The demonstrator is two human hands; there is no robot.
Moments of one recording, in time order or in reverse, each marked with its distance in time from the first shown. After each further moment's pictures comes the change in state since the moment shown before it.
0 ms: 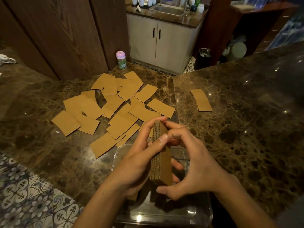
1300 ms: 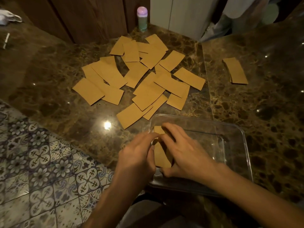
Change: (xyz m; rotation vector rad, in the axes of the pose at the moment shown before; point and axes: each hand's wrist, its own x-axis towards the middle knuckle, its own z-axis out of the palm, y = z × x) left_hand -0.077 -0.051 -0.102 1.394 0.435 0.244; right_hand 0.014 0.016 0.127 -0.626 -0.375 0.183
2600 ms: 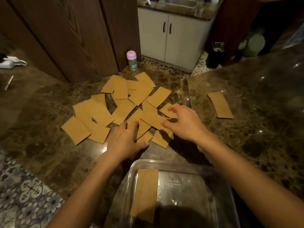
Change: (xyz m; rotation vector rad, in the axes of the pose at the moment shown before) left_hand 0.174 -0.037 0.018 0.403 -0.317 -0.319; right_hand 0.111 0.121 -0.102 0.307 0.246 0.384
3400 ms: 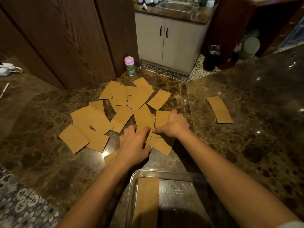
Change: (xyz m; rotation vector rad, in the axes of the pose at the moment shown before) left_hand 0.020 0.016 0.020 0.016 0.068 0.162; right_hand 0.058 -0.003 0.041 0.025 -0.099 0.437
